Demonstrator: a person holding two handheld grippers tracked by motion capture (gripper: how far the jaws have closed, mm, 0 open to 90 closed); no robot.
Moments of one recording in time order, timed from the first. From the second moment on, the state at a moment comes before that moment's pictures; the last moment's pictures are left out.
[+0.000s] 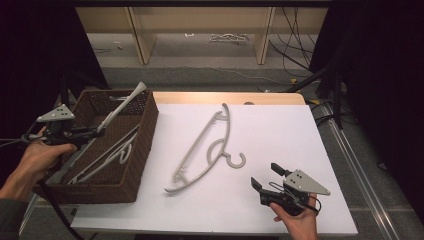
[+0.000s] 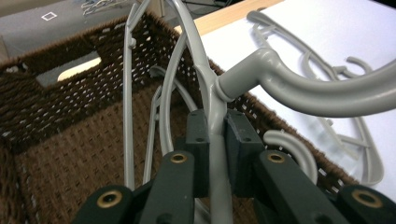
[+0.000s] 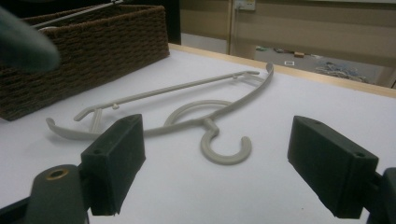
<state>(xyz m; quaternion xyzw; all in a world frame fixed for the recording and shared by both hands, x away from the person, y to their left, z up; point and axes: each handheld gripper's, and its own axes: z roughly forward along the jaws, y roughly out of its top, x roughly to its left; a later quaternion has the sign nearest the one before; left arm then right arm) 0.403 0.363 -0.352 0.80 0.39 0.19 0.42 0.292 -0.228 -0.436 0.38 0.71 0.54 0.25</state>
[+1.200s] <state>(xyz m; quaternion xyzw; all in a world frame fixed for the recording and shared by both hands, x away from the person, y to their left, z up) 0.420 0.348 -0.408 0.85 0.40 0.16 0.30 0.291 -0.227 -0.435 0.38 0.71 0.53 0.25</state>
